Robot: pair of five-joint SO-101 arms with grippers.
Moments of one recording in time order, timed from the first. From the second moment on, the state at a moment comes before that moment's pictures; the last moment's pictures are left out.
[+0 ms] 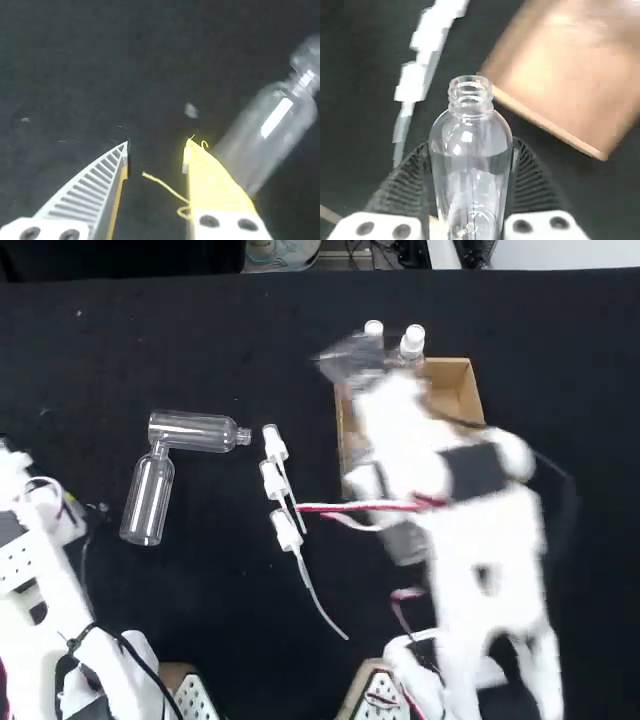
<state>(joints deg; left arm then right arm) -39.6 -41.2 49.5 58.7 -4.5 -6.4 -36.0 7.3 99.1 22.1</state>
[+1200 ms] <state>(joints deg) -3.3 -41.2 65.0 41.9 3.3 38.2 -3.0 64.6 -43.8 9.7</state>
